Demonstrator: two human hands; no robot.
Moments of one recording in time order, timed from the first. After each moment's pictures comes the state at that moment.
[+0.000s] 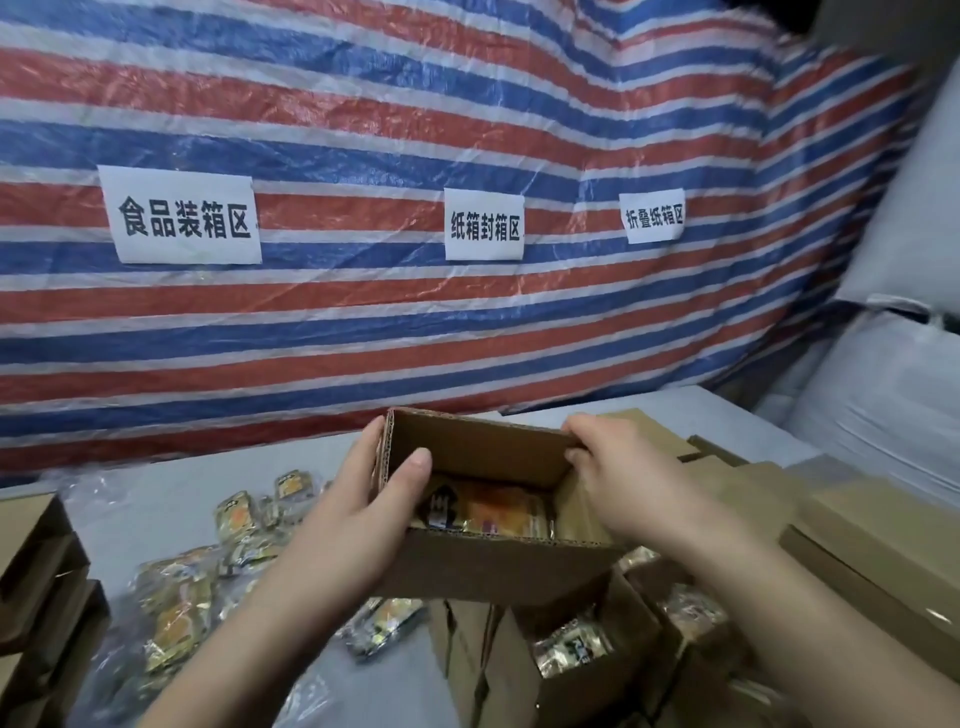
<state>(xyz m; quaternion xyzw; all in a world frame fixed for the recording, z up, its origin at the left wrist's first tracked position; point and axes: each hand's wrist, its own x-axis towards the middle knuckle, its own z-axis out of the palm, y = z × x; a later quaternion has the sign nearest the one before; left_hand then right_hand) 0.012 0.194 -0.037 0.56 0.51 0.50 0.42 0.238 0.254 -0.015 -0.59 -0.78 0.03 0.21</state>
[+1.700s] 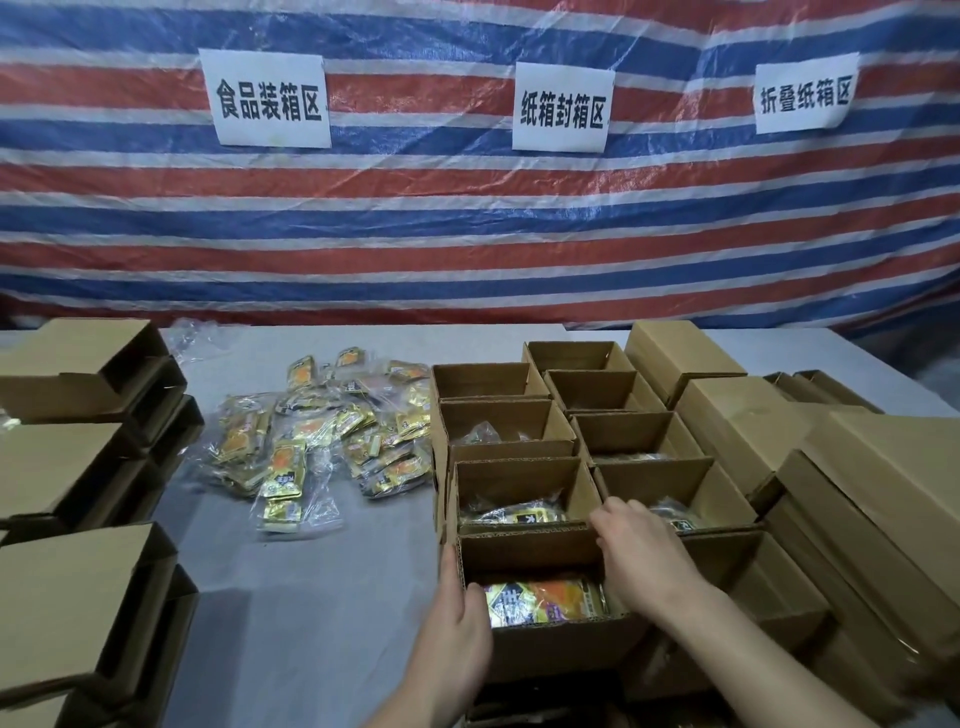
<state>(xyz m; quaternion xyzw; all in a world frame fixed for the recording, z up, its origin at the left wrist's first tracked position) 0.237 0.150 -0.259 0.41 0.69 0.39 0.45 0.414 0.266 -0.225 -0.52 -0.85 0.01 -0.01</state>
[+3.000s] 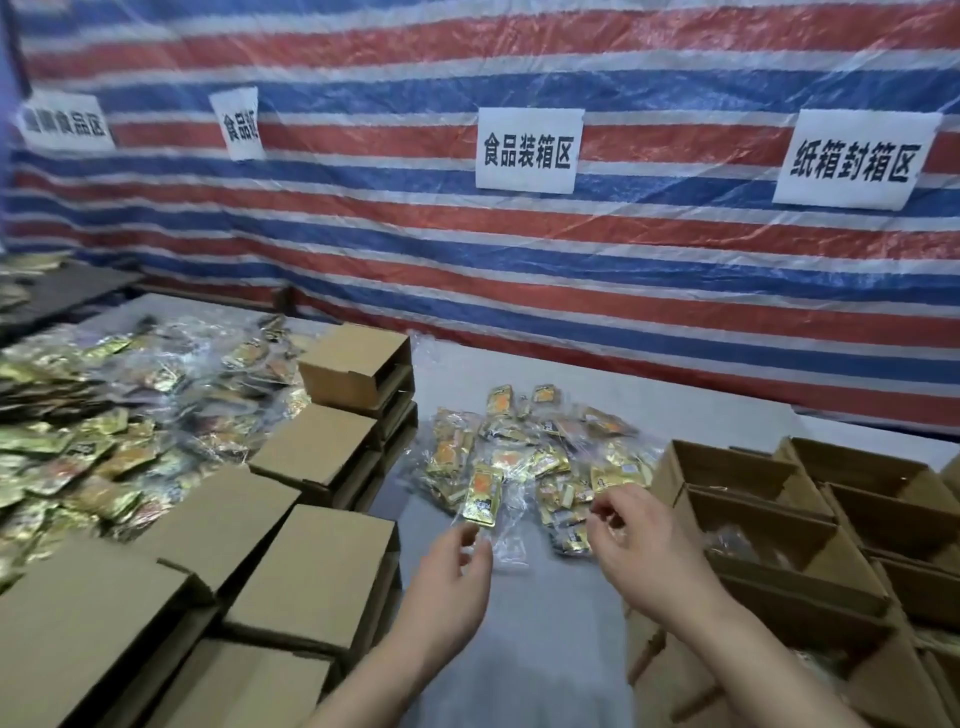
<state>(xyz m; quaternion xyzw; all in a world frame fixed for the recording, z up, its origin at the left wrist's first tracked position) 0.002 0.127 -0.257 0.32 0.79 0.47 0.25 0.162 0.274 -0.201 -0.35 -0.89 0.21 0.19</state>
